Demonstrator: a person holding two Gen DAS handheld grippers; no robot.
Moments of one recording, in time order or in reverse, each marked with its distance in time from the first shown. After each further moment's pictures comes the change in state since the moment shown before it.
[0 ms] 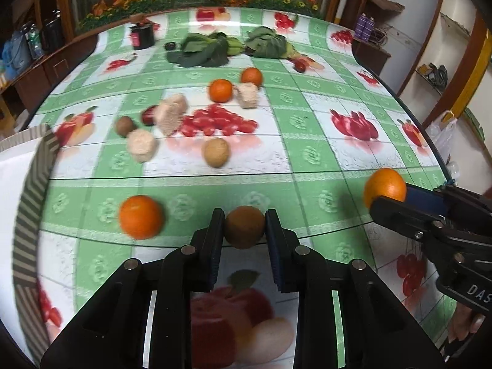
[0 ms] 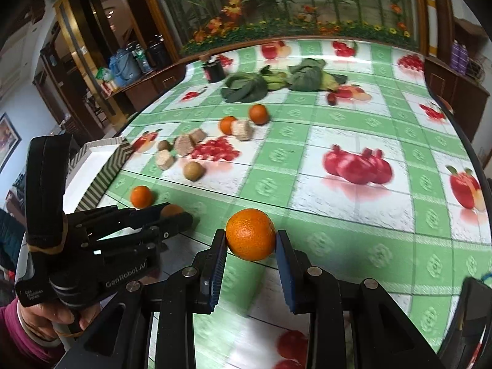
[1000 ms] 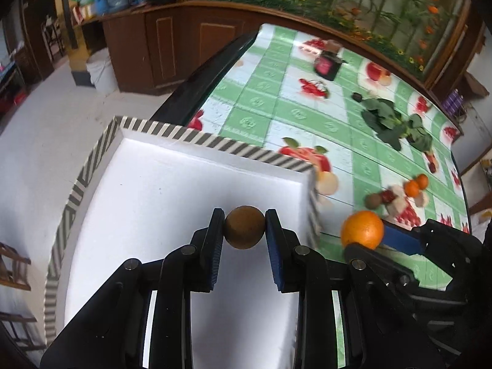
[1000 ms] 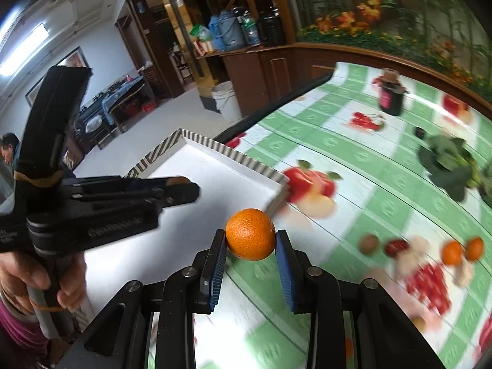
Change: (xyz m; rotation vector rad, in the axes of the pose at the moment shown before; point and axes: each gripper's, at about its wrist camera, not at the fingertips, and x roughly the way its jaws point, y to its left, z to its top) left arm -0.062 0.260 0.031 -0.372 0.023 0.199; right arm 0.132 0.225 0.110 -0.335 0.088 0.296
